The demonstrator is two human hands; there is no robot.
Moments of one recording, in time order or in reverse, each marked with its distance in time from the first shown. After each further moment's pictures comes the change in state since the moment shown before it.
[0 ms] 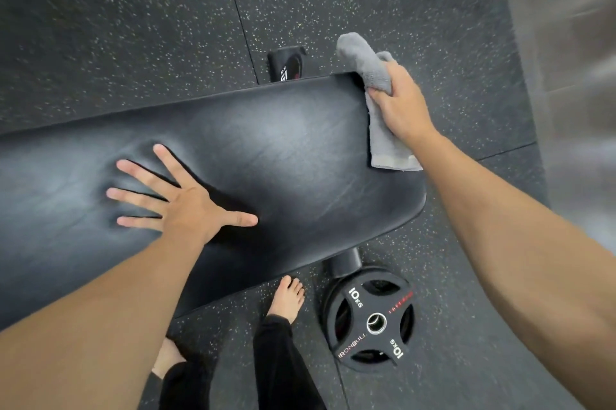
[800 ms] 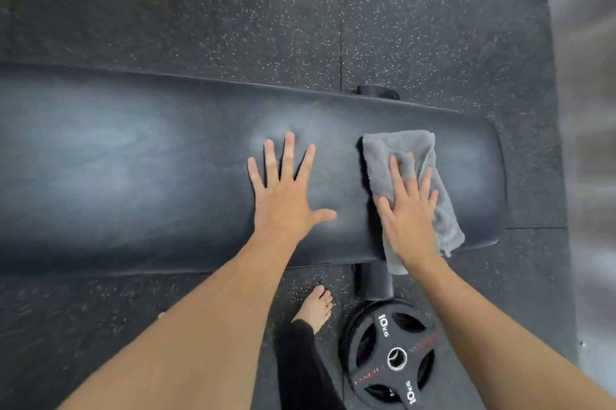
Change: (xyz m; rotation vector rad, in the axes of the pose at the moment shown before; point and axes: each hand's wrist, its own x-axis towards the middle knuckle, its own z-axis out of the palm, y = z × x) left_hand -0.058 -0.089 -0.053 0.050 0.052 0.558; right_hand -0.182 -0.090 0.146 -0.444 -0.061 -0.066
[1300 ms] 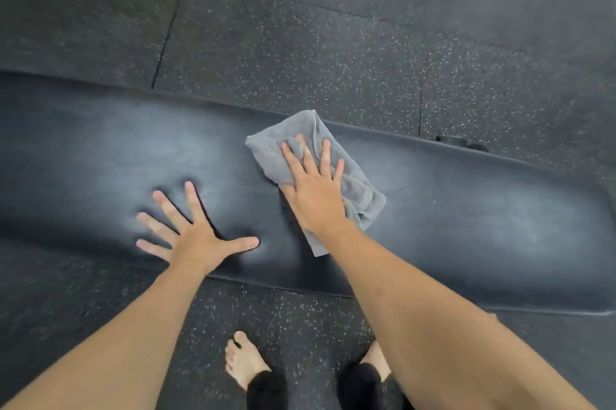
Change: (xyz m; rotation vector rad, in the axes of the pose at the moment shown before) left_hand -0.101 -0.306 -0.056 -0.352 0.020 -0.711; right_hand 0.010 -0.351 0.104 -0.157 -0.115 -0.504
